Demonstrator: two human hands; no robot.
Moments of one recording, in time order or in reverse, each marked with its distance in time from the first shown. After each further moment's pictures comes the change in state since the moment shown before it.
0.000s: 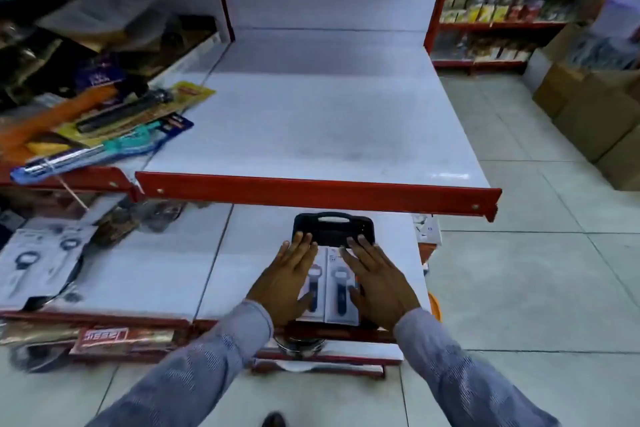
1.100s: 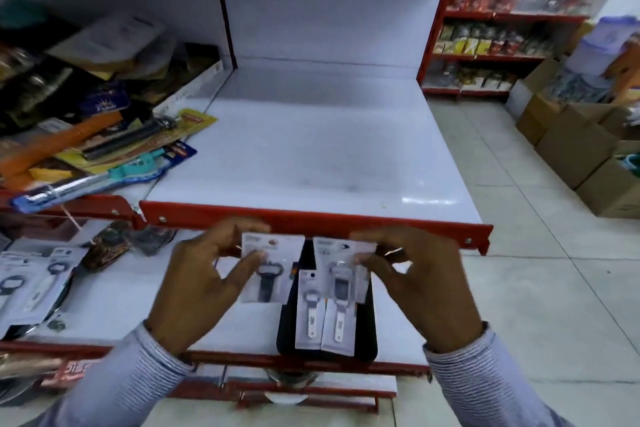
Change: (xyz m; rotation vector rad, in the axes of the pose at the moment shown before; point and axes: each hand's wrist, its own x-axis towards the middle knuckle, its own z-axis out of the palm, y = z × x) left_hand -0.052 0.012 -0.199 -0.708 0.549 -0.192; right_hand 0.005 -0.065 -0.201 0.588 0.418 0.173
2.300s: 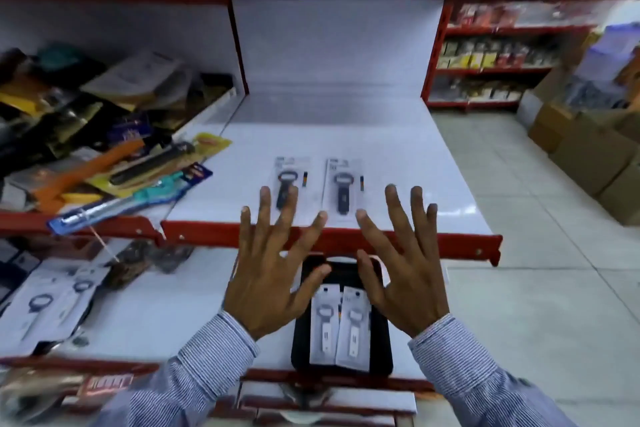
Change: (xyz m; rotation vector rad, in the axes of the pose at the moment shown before) left_hand 0.021 -0.020 0.054 0.663 0.039 0.434; right_hand 0.016 0.044 0.044 -0.476 0.273 -0.403
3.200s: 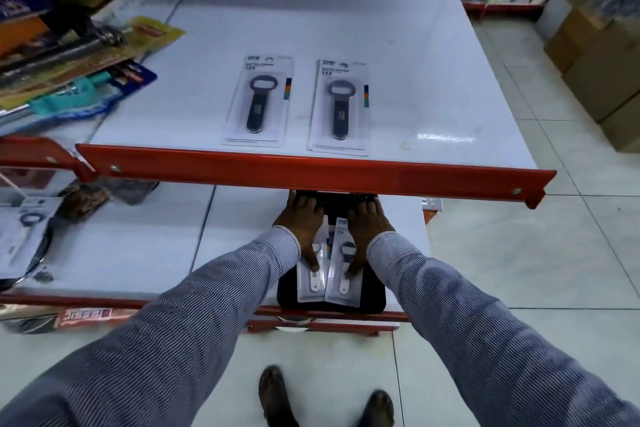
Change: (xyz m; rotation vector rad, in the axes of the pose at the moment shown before) left_hand -0.013 -0.031 0.206 0.132 -1.085 0.031; right_hand -0.087 0.077 0.172 -0.359 -1.303 0.083
